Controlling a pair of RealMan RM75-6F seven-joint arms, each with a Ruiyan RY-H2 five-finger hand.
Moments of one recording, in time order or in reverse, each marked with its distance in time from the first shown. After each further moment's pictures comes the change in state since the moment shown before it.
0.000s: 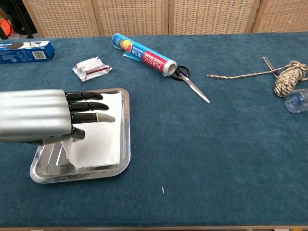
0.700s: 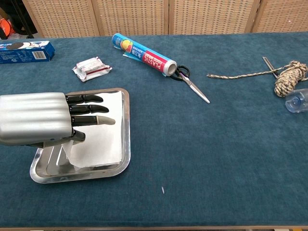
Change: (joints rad) left arm 0.002 -0.017 0.011 0.023 0.001 0.009 -0.005; right arm -0.001 -0.001 0.002 0.001 -0.001 0.006 0.002
